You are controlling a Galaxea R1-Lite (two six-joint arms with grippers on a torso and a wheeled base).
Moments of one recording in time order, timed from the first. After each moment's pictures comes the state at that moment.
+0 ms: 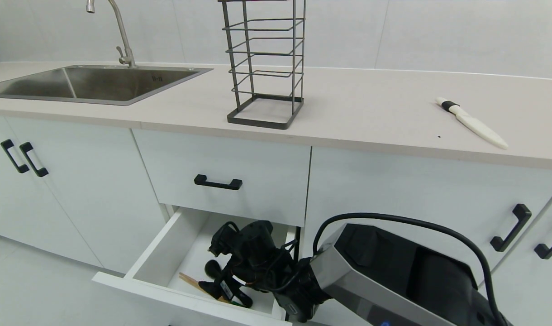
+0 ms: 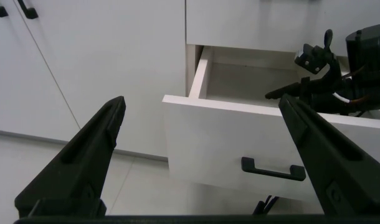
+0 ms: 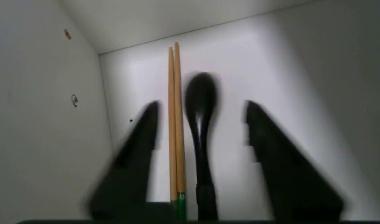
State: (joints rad) left arm 0.00 0.00 0.00 0.00 -0.04 0.01; right arm 0.94 2.70 -1.50 -0.67 0.17 -0.04
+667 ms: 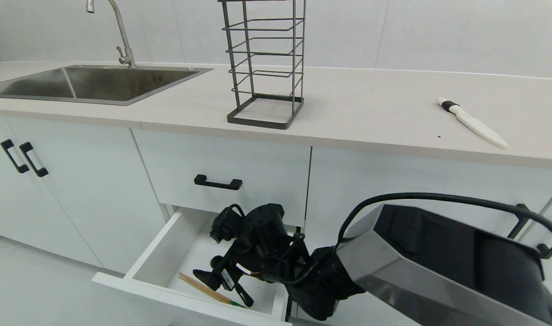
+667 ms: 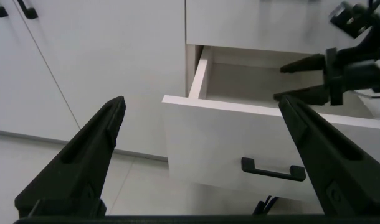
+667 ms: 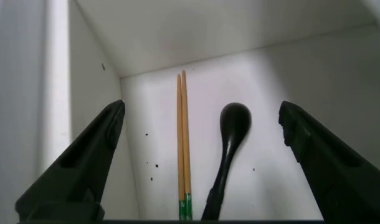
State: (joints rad) left arm 0.00 0.00 0.00 0.00 -0.04 0.01; right arm 0.95 2.49 -1.33 -0.73 0.16 -0.06
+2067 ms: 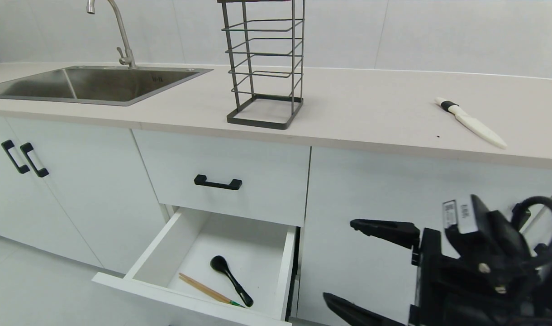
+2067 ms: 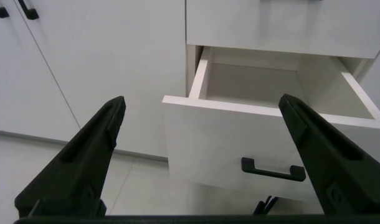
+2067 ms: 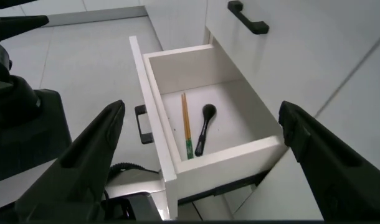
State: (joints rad) left arm 0.00 0.00 0.00 0.00 -0.04 0.01; right arm 0.90 1.43 -0.34 -0.91 0.13 -0.05
